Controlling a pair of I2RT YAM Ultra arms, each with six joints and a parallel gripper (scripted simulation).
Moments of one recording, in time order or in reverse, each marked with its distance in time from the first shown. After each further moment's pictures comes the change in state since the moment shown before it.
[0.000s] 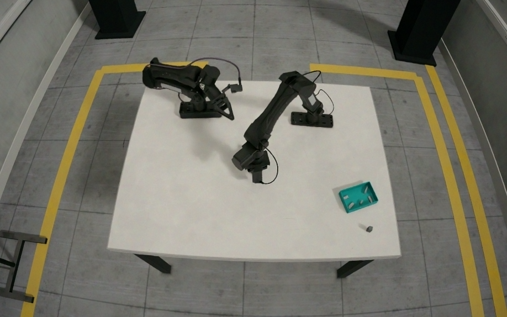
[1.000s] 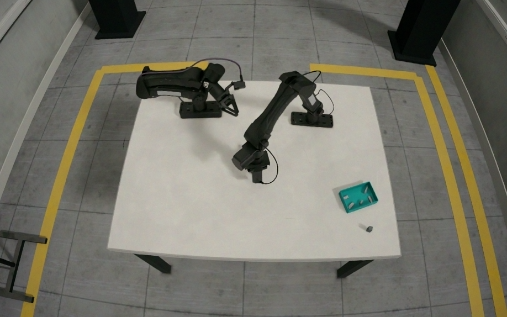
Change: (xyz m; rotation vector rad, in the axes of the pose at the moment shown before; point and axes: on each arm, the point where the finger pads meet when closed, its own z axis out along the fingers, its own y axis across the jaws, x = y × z) left arm 0.000 0.000 0.000 0.000 0.000 0.000; right arm -0.025 0.024 -0.003 -0.041 -0.073 -0.100
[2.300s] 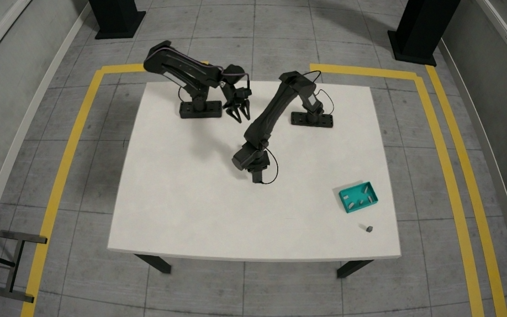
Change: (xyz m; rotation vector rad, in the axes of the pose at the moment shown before) left arm 0.000 0.000 0.000 0.000 0.000 0.000; right arm -0.003 -0.020 0.046 0.212 0.201 1.080
